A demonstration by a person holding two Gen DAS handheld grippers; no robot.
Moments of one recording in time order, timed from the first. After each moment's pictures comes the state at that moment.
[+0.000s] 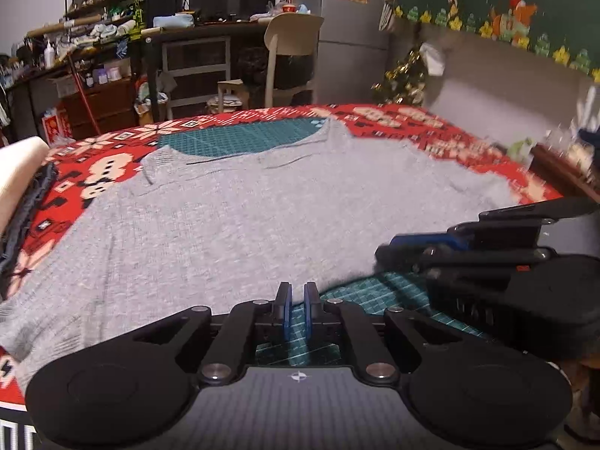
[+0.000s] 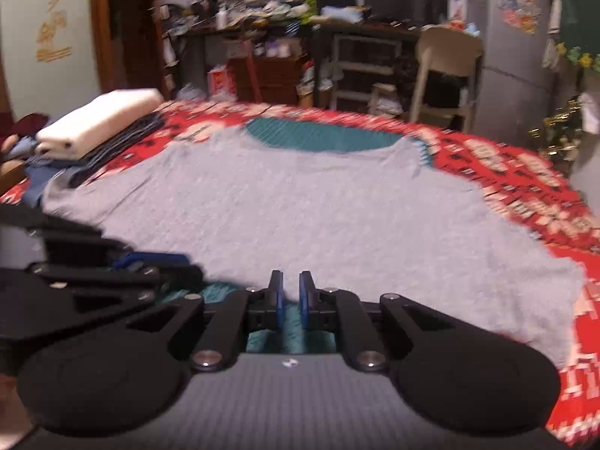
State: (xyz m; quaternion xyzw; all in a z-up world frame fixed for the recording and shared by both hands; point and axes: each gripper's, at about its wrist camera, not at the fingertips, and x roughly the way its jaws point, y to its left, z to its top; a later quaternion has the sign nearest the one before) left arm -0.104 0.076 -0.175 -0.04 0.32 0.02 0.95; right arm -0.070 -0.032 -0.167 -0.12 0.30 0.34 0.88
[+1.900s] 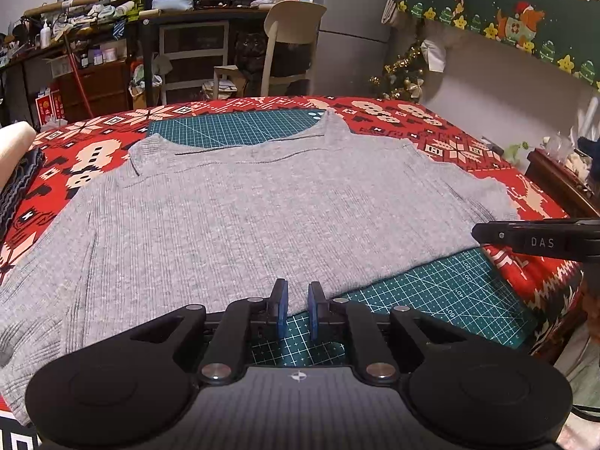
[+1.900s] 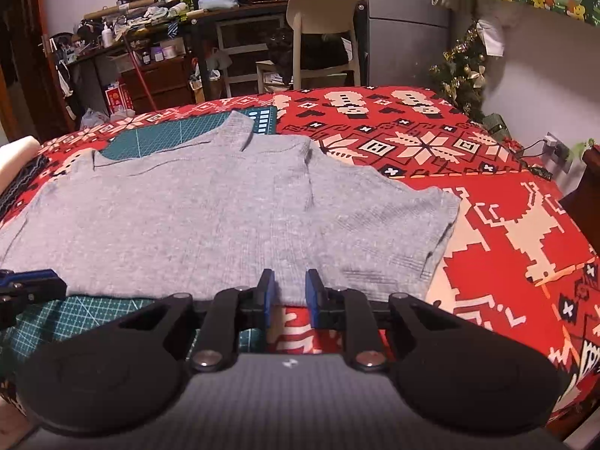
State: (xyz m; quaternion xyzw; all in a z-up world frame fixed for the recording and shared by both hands) left arm -0.090 0.078 -0.177 -0.06 0.35 0.01 0.94; right arm -0.013 -0.131 -0.175 -0.04 0.35 0.21 0.91
